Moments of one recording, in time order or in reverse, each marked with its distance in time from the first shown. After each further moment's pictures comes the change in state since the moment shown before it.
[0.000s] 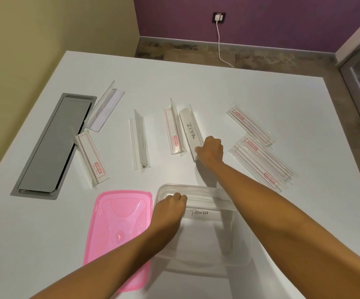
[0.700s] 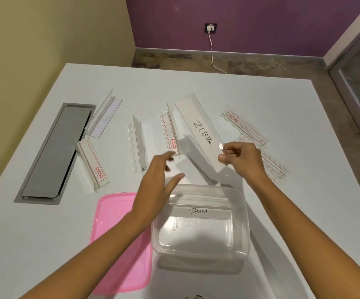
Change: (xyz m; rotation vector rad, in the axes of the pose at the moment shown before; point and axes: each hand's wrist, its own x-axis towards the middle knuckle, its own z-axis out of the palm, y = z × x) left_hand -0.008 -0.025 -0.065 -0.679 0.624 0.154; right_hand -0.076 0.047 -0.104 0.474 0.007 -0.071
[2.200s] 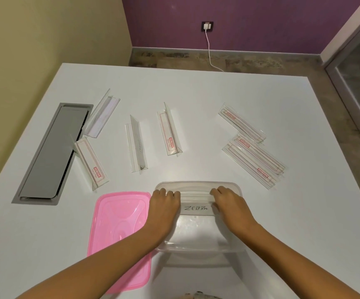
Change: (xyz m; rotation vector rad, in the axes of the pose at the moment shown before) left_hand -0.039 -0.001 0.042 0.907 -0.507 0.073; right_hand -0.082 0.065 0.036 -0.929 -0.325 -0.363
